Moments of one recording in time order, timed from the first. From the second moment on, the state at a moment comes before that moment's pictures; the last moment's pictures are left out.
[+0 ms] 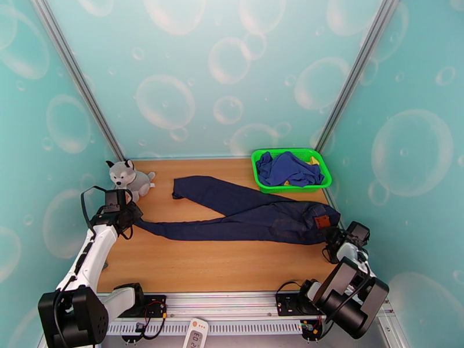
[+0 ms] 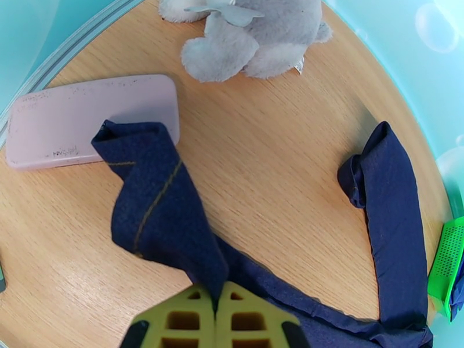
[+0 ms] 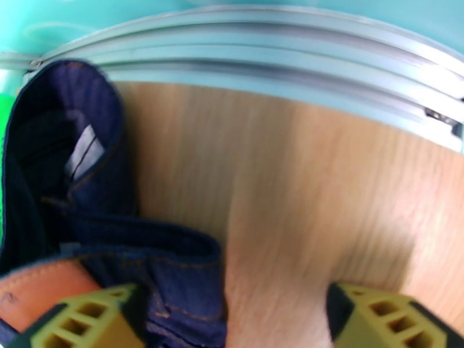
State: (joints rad) left arm 0.12 1.15 0.85 -0.63 -0.05 -0.53; right arm -0.78 1.23 0.48 -0.30 -0.18 0.68
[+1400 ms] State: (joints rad) left arm 0.23 1.31 1.36 -0.75 -0.03 -0.52; right arm -0.68 1.17 1.25 -0.41 -0.48 0.74
